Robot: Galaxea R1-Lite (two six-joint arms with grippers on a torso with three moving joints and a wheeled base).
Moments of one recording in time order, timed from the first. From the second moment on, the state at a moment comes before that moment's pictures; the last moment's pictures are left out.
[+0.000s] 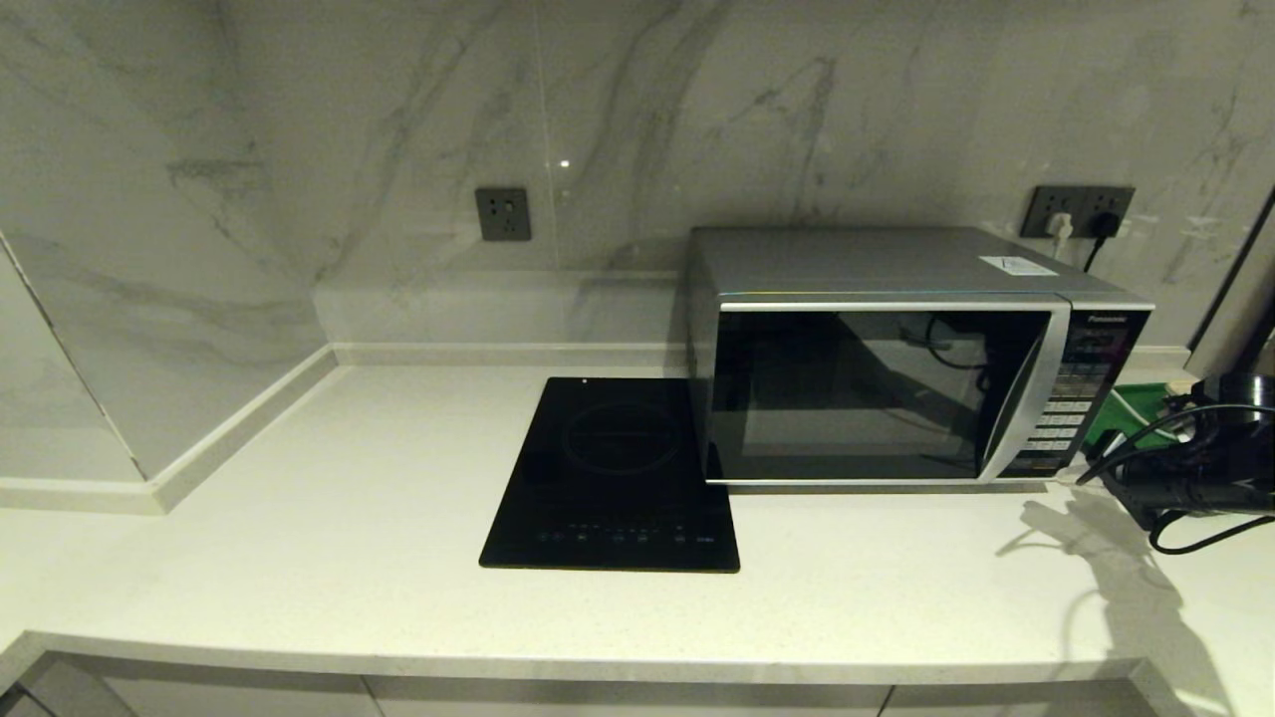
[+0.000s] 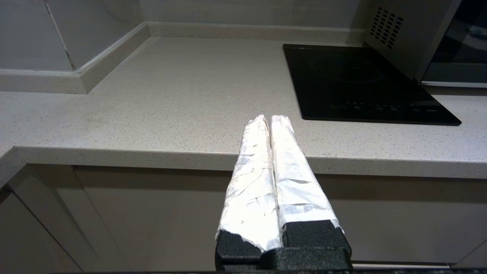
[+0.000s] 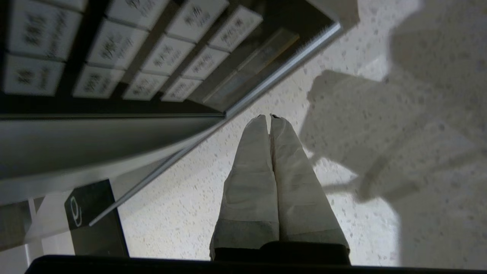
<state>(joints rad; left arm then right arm) 0.00 0.00 0.00 -0.01 0.01 -0.05 -0.46 2.25 -1.31 -0.15 0.49 0.53</state>
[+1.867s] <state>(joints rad) 0.00 0.00 0.00 -0.01 0.01 -0.05 -0.46 2.36 -1.34 -0.34 0.49 0.59</state>
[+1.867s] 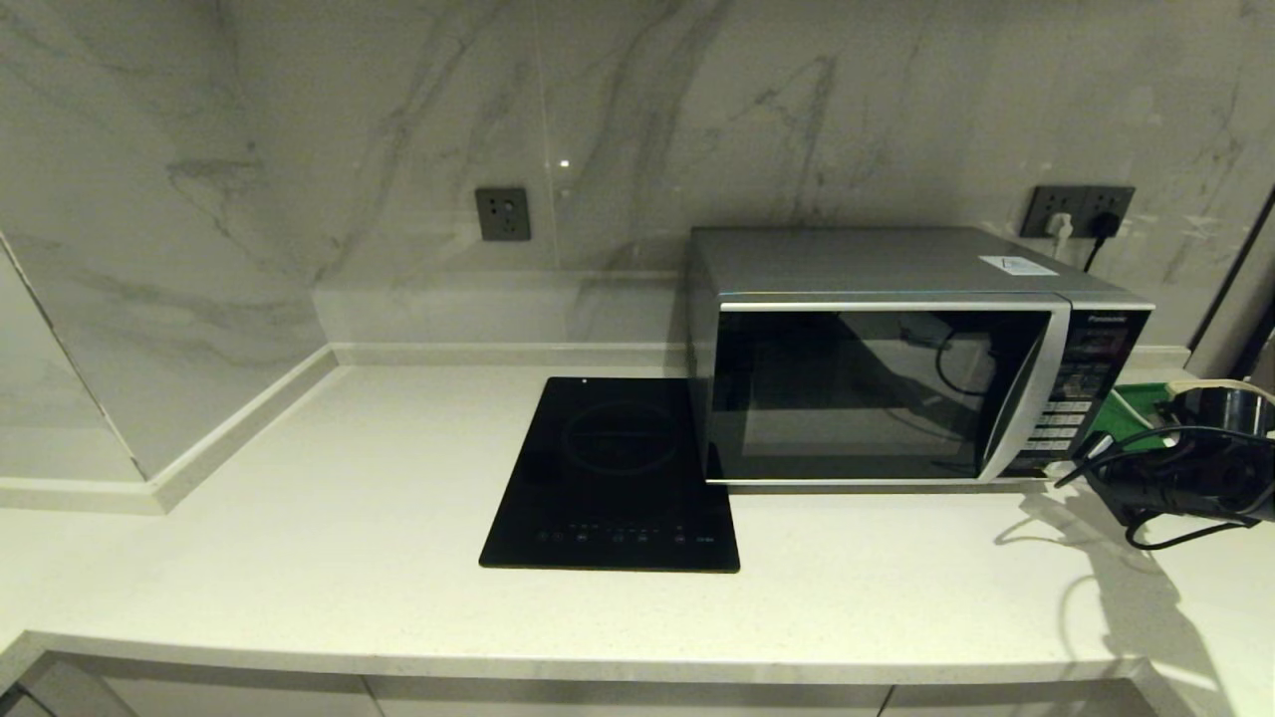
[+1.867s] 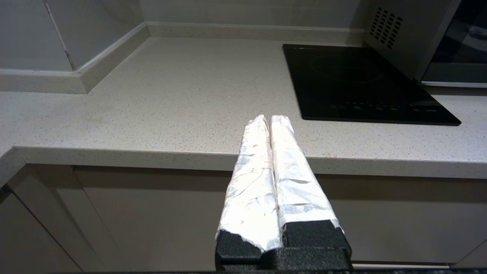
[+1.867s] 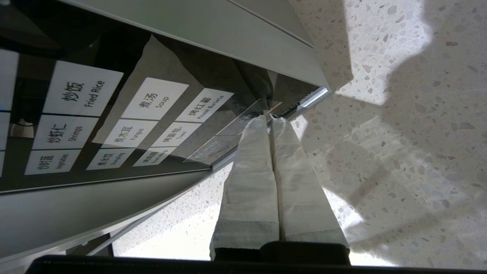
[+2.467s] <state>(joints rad) 0.00 0.00 0.00 -0.01 0.01 -0.05 -0.46 2.35 -1.33 -0.35 0.48 0.59</state>
